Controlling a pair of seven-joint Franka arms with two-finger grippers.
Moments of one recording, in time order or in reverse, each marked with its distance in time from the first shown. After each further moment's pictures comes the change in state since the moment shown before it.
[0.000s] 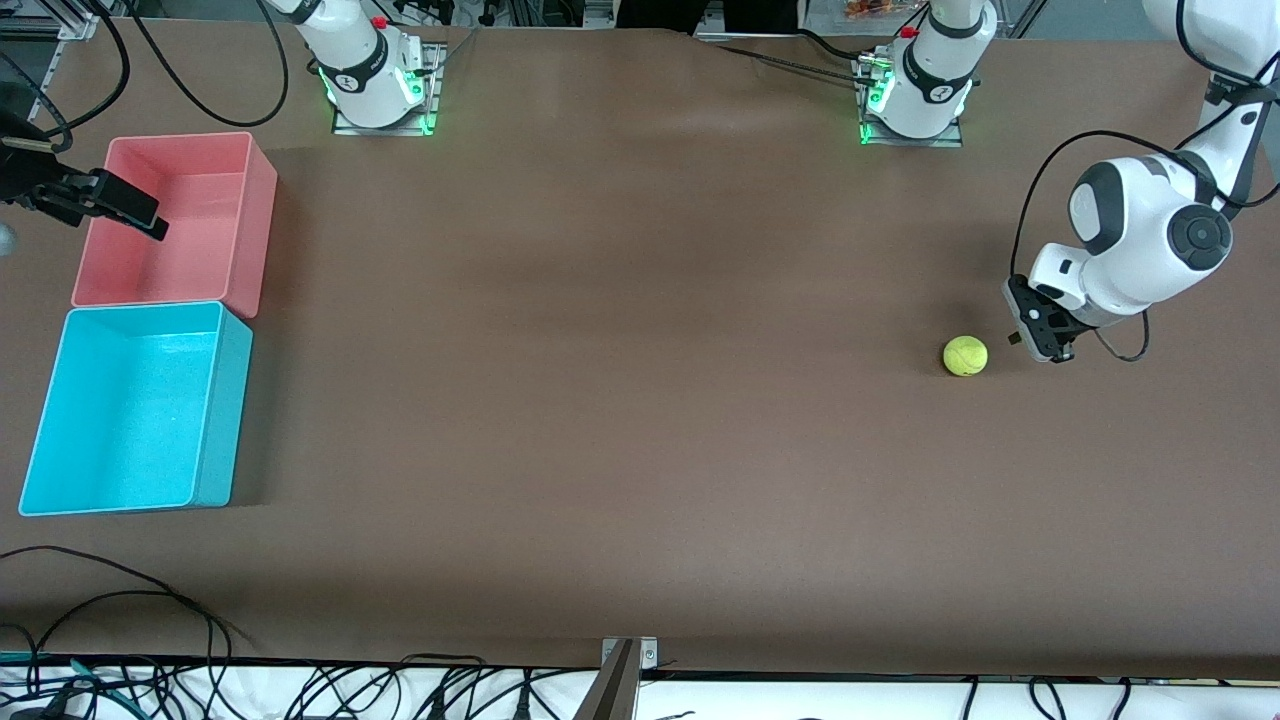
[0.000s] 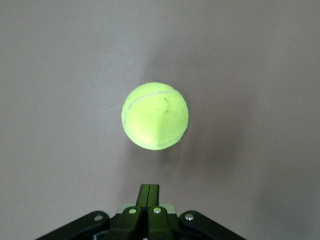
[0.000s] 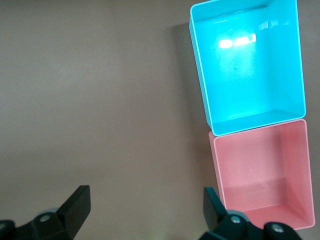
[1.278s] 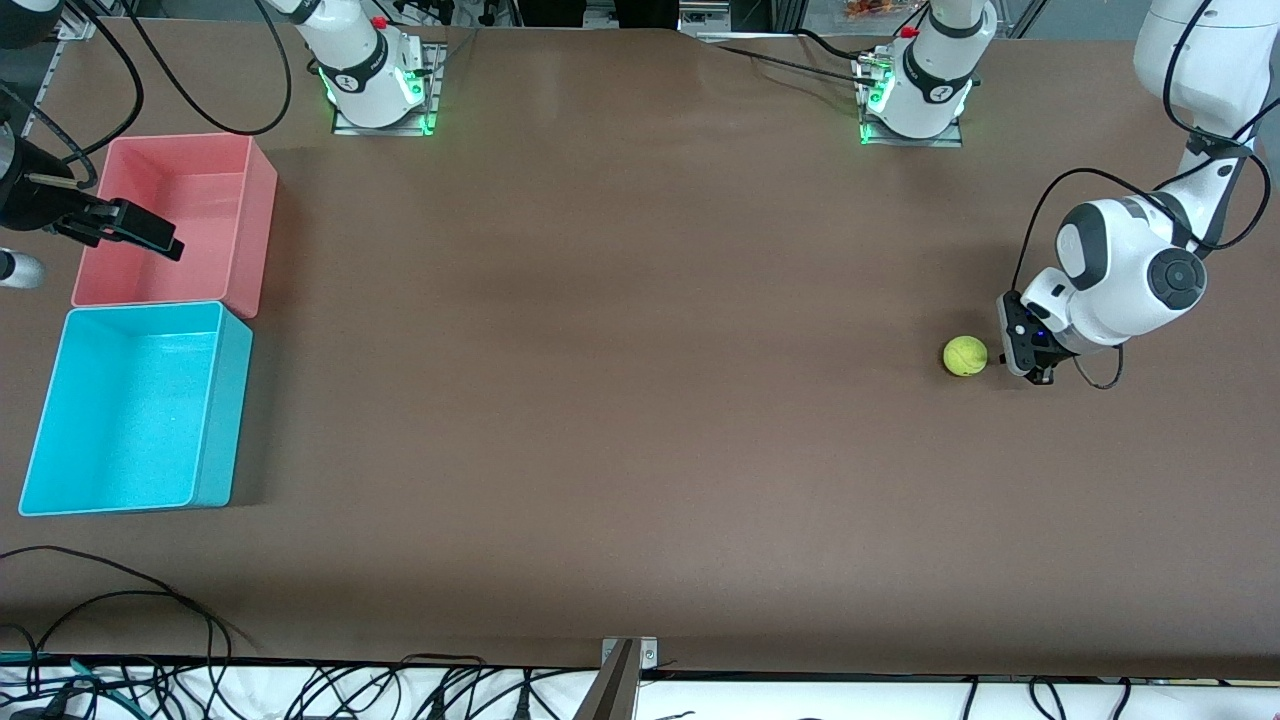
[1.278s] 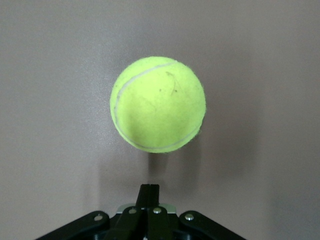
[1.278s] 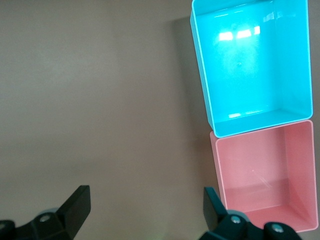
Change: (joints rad) left arm 0.025 0.169 -0.001 0.072 0.000 0.085 0.222; right arm -0.001 0.051 0.000 0.002 0.000 0.014 -0.001
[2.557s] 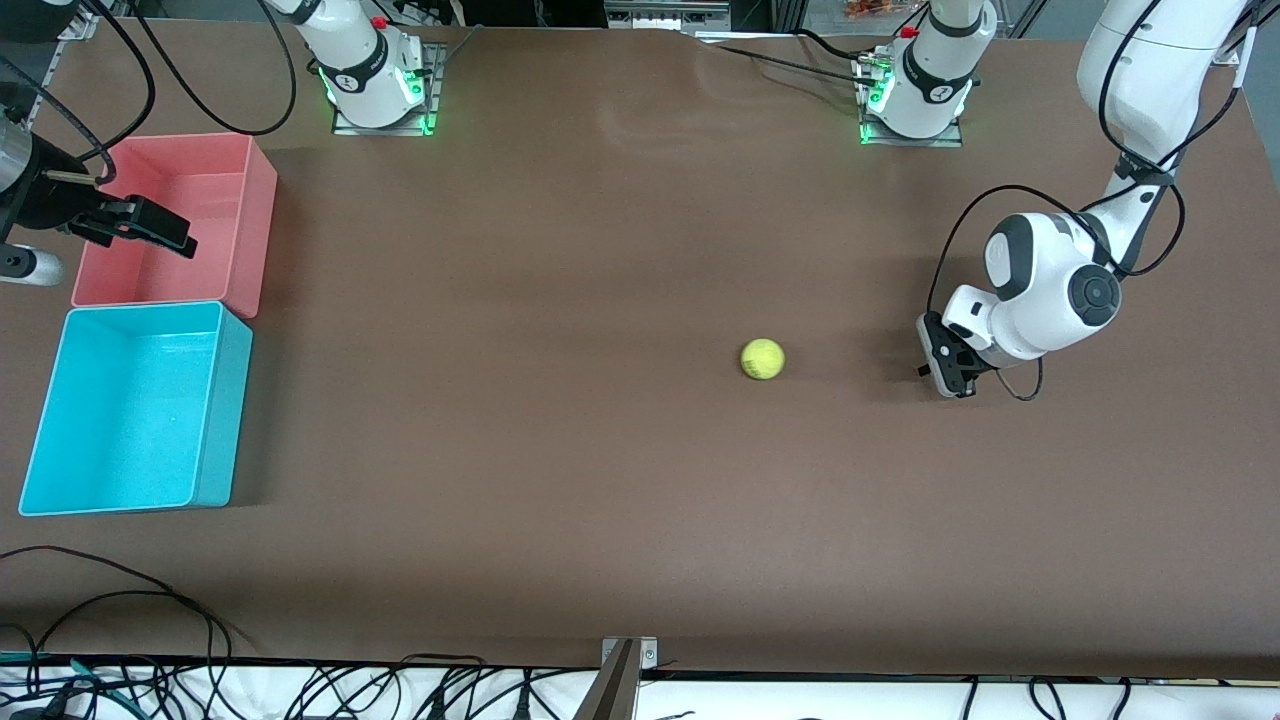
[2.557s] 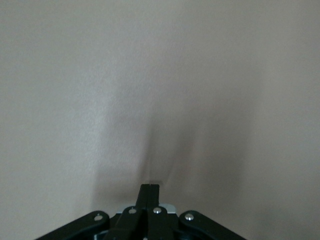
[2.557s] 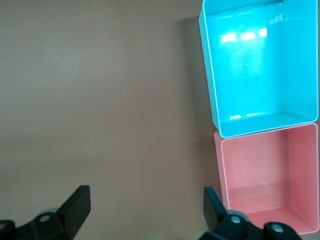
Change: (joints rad) left arm -0.058 0.047 -0.151 0.039 -0.148 0.008 -0.259; right arm 0.020 -0.001 0.006 0.003 0.001 -0.005 -0.005
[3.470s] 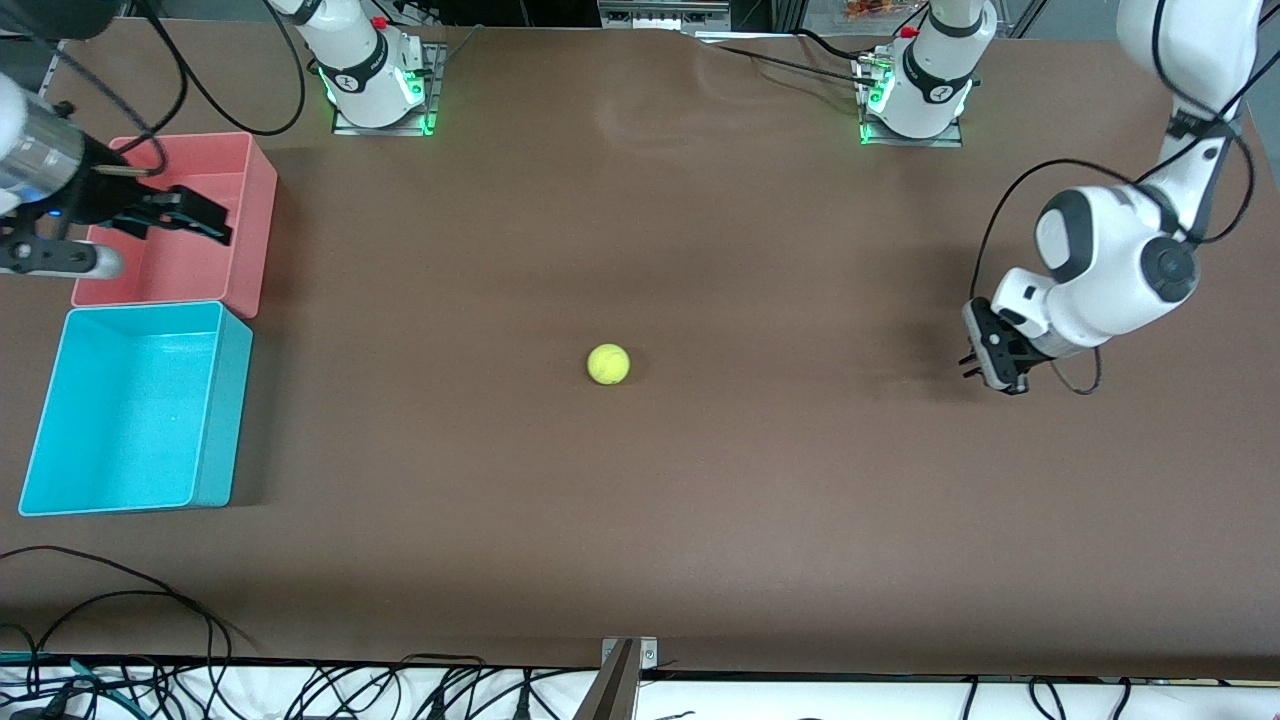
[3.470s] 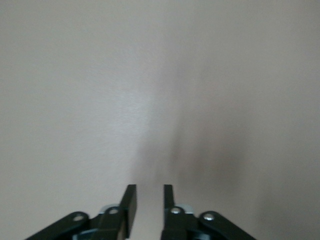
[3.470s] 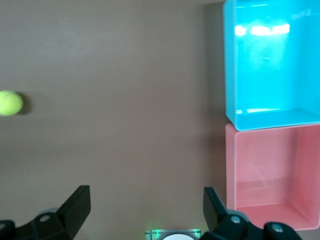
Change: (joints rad) left arm 0.024 -0.172 0.032 0.017 0.001 -0.135 0.059; right arm 0.065 0.004 0.017 -0.001 0.000 -0.046 -0.003
